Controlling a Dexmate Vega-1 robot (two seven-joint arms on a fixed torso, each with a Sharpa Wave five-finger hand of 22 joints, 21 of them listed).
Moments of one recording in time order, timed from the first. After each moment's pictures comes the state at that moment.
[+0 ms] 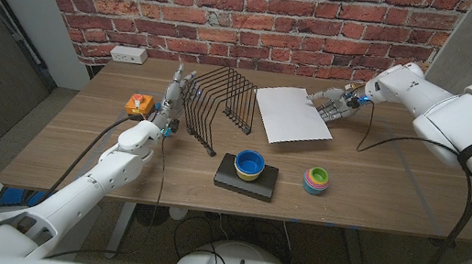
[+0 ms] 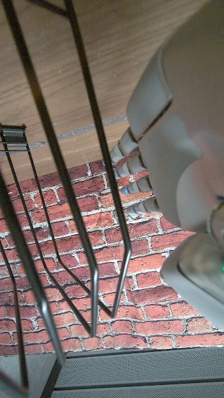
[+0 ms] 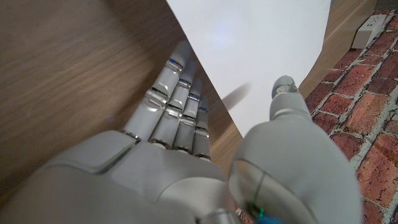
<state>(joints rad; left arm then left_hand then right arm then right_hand) 0.84 0.51 0.37 -1.30 -0.65 -0.29 -0.03 0.01 0.02 0.00 0.11 0.33 0.10 -0.21 0.19 0.19 0.06 -0.12 0.21 0.19 0.13 -0.04 0.18 0.18 0.14 0.01 0.21 0.19 0.14 -0.34 -0.89 -0.36 0.26 -0.39 0.72 0.65 -0.13 0.28 -0.15 0.27 0.44 0.15 0.29 0.22 0.65 0.03 0.31 0.29 0.75 -0.08 0.45 0.31 1.03 -0.10 0.26 0.17</state>
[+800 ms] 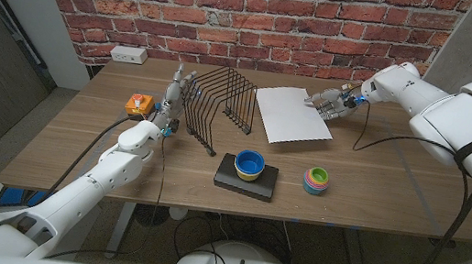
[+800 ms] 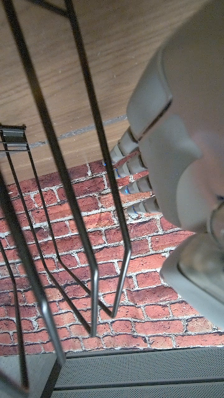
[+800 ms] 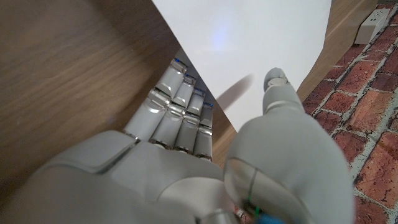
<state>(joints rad) 0.84 0.51 0.37 -1.30 -0.65 -0.29 -0.03 0.01 0.02 0.00 0.11 0.33 0.10 -0.21 0.19 0.19 0.06 -0.12 0.21 0.19 0.13 -0.04 0.18 0.18 0.14 0.01 0.21 0.19 0.14 -0.32 -0.89 -0.36 0.27 -0.42 0.70 0.73 -0.10 0.28 -0.15 0.30 0.56 0.11 0.35 0.23 0.79 -0.05 0.35 0.31 0.89 -0.12 0.49 0.32 1.08 -0.15 0.27 0.18</state>
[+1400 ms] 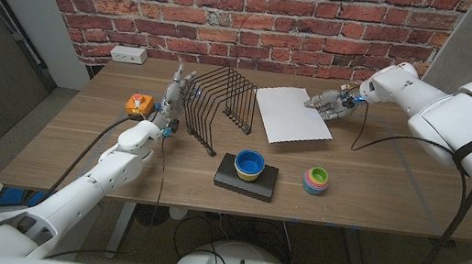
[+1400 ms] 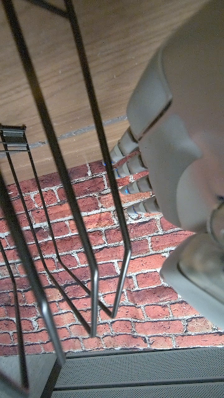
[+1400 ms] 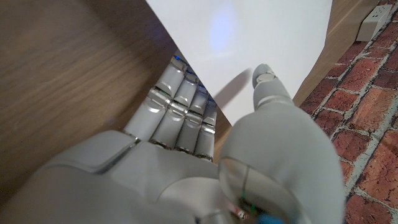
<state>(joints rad) 0.84 0.51 0.37 -1.30 -0.65 -0.29 -0.03 0.01 0.02 0.00 0.11 0.33 0.10 -0.21 0.19 0.19 0.06 -0.12 0.21 0.19 0.13 -0.04 0.18 0.18 0.14 0.01 0.21 0.19 0.13 -0.32 -0.88 -0.36 0.27 -0.44 0.68 0.81 -0.06 0.30 -0.16 0.31 0.65 0.07 0.39 0.23 0.89 -0.08 0.36 0.31 0.98 -0.15 0.49 0.31 1.06 -0.16 0.27 0.19</state>
